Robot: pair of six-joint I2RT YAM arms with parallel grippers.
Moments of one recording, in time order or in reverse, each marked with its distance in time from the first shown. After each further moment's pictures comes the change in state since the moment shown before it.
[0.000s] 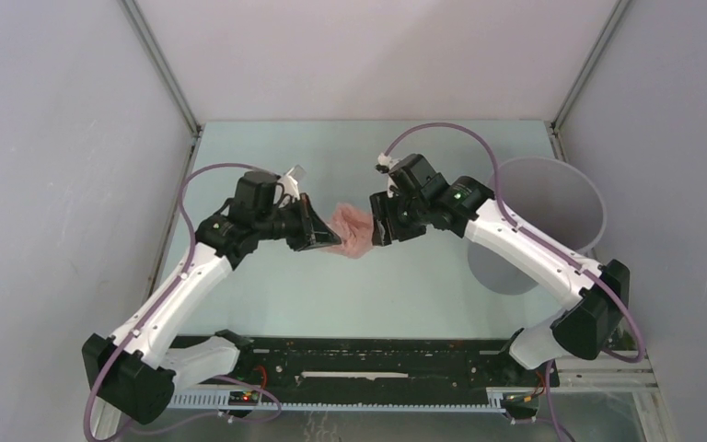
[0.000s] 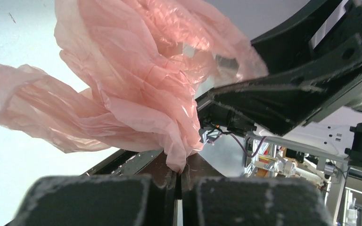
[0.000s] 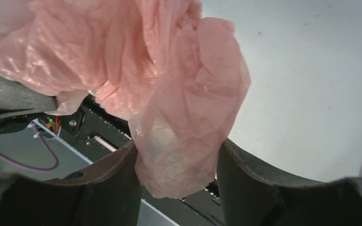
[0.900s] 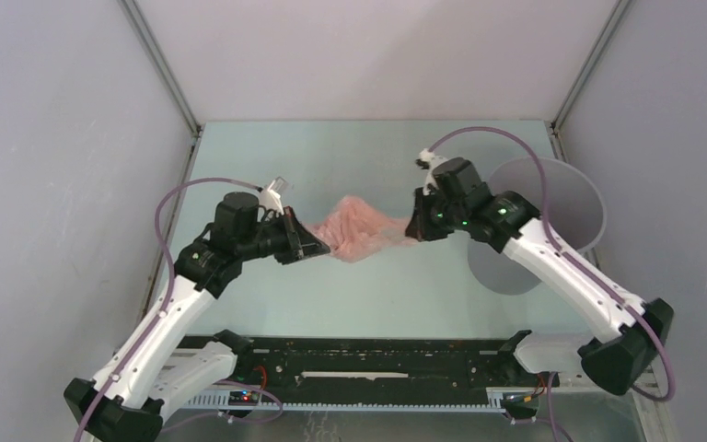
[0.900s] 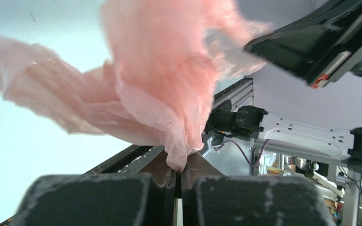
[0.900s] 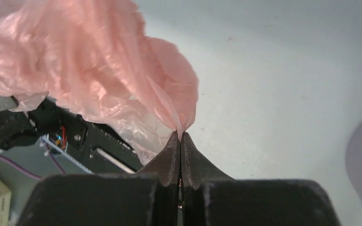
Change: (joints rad) left arm -0.006 -0.201 -0.083 -0.016 -0.064 -0.016; right arm -0.084 -0.197 -0.159 0.077 0.004 0.020
